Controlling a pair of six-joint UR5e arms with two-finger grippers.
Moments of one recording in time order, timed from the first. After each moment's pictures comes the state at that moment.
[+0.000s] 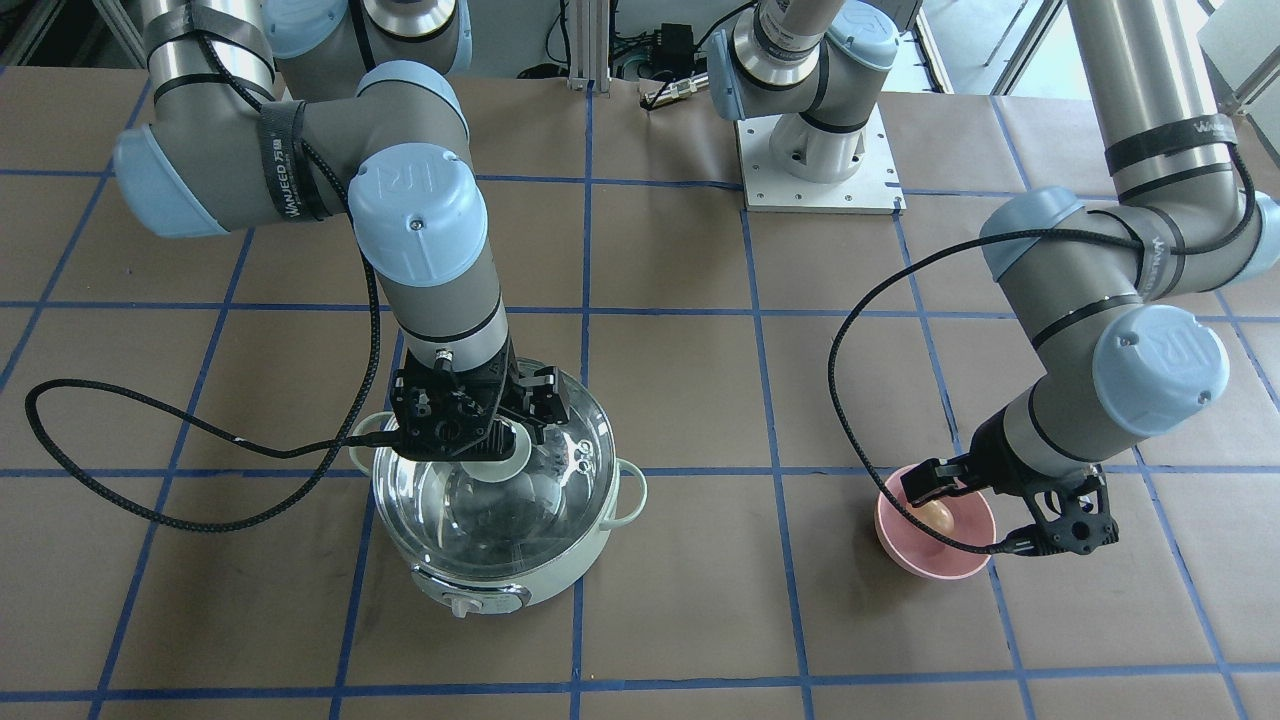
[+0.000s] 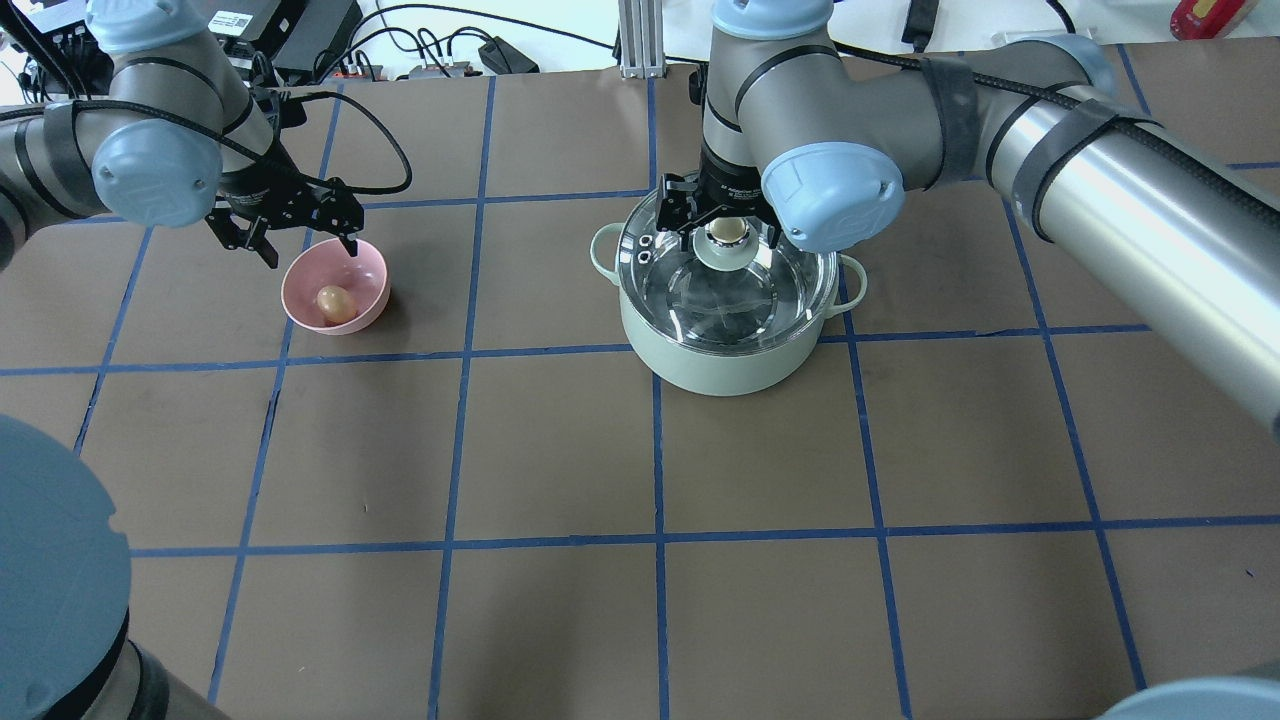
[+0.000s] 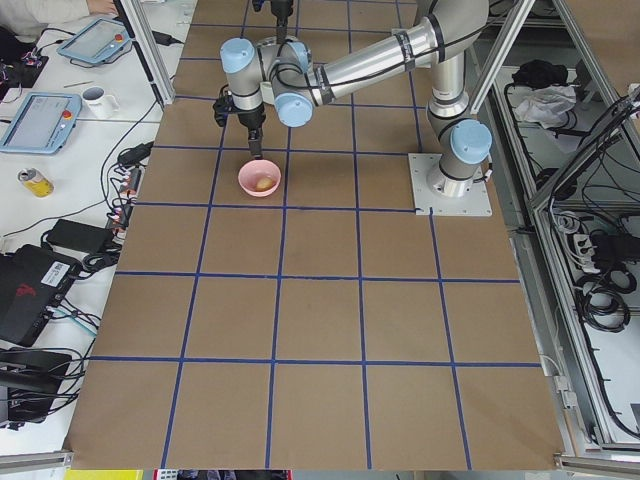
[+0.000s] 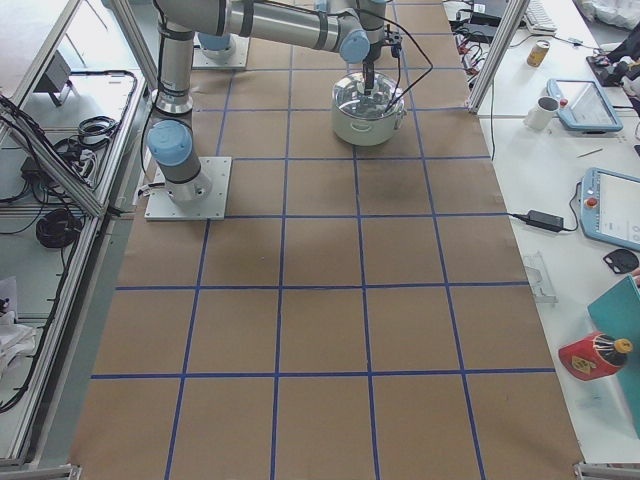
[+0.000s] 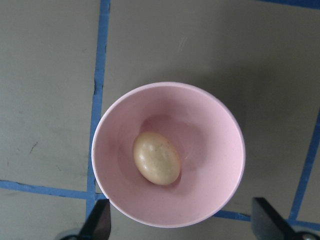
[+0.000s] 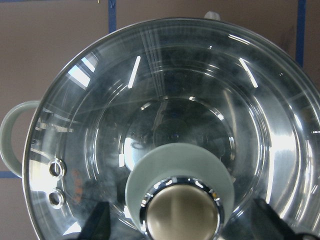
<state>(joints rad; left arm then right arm) -1.35 -1.99 -1.58 -1.20 1.61 0.07 1.81 -1.22 1.55 -1.98 -1.55 0.25</state>
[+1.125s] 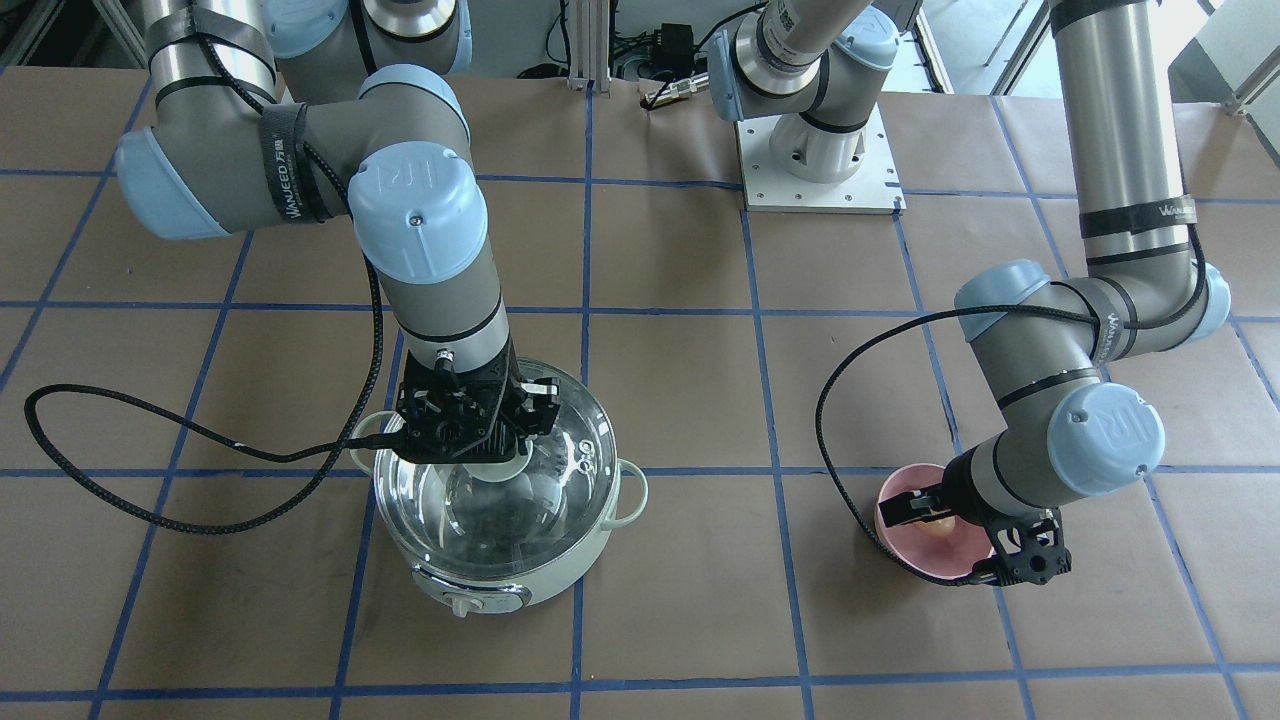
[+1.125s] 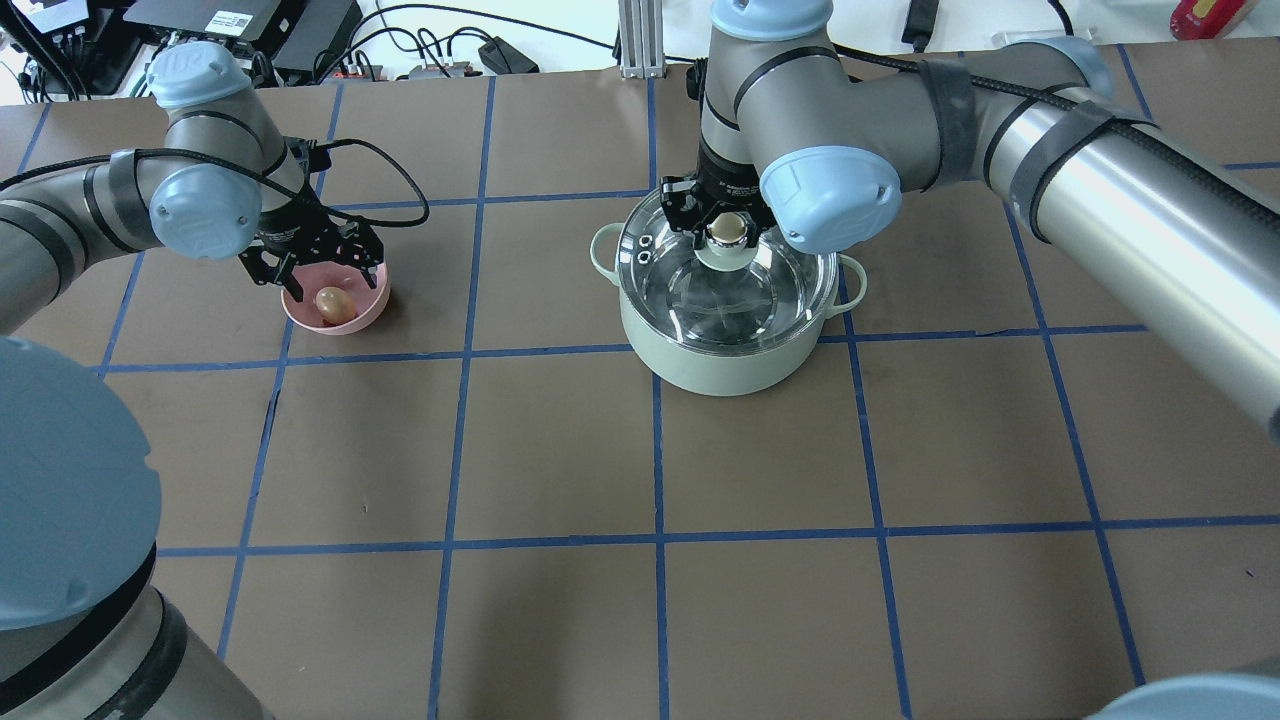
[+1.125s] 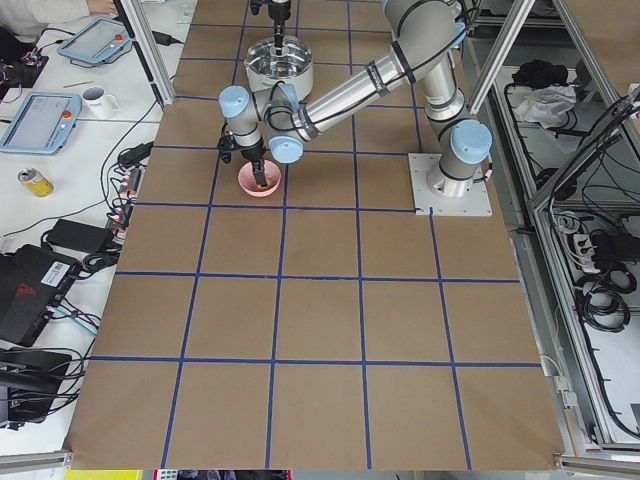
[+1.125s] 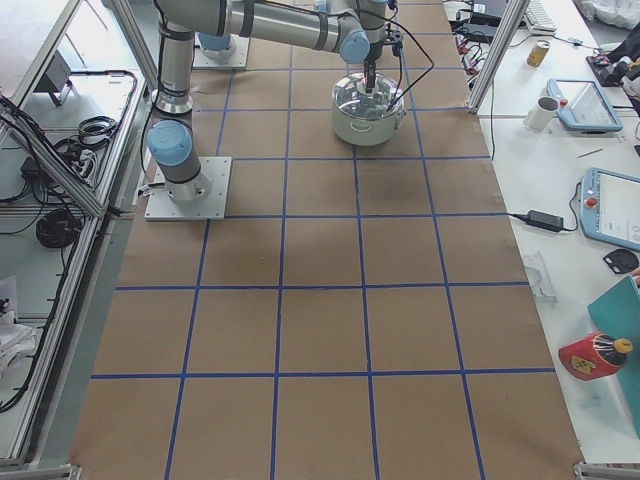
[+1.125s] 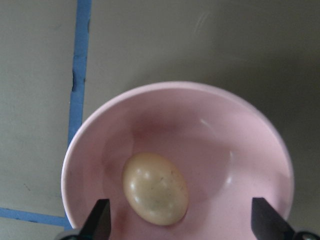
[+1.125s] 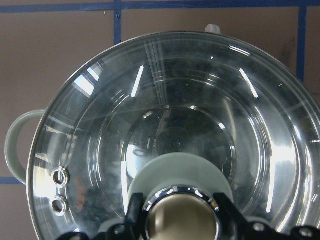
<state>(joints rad) -1.34 -2.09 -1.61 -1.13 1.61 0.04 1.81 -1.22 1.55 -2.01 -1.55 0.24</state>
